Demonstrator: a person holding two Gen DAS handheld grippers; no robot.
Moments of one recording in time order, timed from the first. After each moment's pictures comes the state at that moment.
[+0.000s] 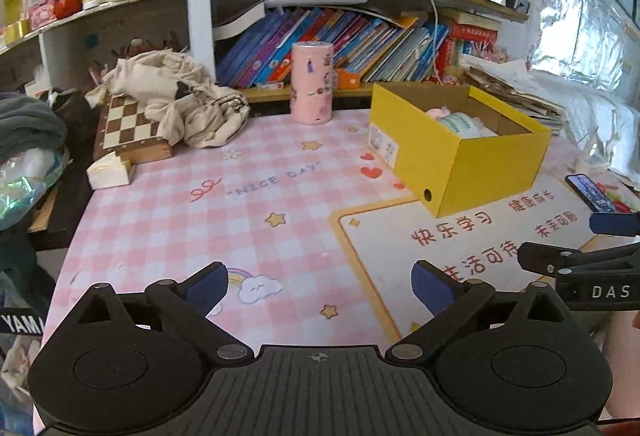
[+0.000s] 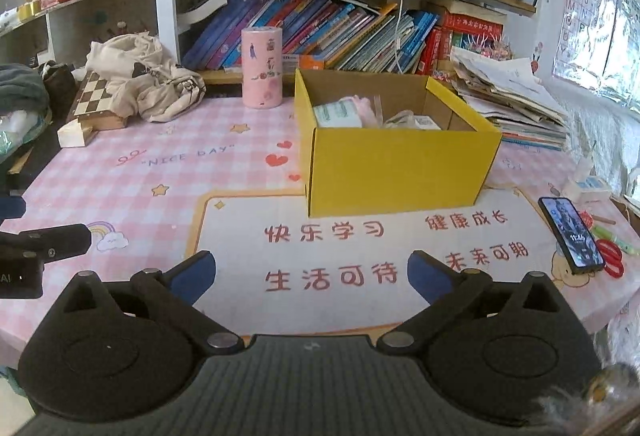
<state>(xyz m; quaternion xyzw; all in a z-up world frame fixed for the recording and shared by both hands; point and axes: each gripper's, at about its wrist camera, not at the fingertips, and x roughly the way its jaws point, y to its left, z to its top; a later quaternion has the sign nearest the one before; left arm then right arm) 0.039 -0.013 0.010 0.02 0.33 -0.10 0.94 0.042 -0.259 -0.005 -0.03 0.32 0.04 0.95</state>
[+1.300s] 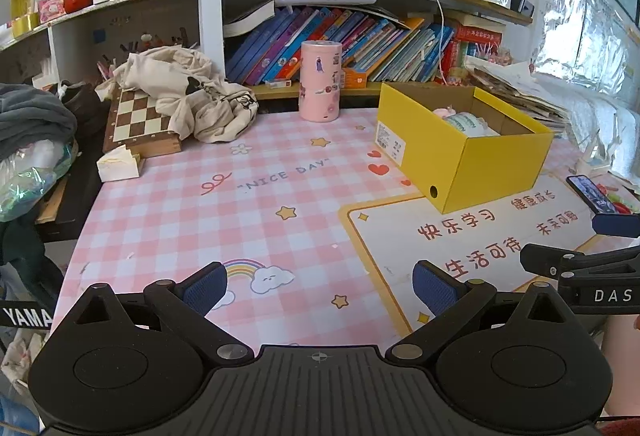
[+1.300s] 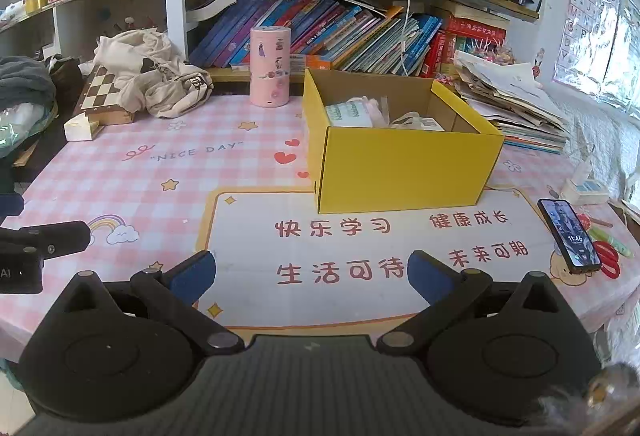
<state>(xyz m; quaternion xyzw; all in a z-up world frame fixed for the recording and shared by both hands) 0.033 0.000 0.011 0.02 0.33 -0.10 0.94 0.031 -0.252 -0.001 -0.04 0.32 0.04 0.95</state>
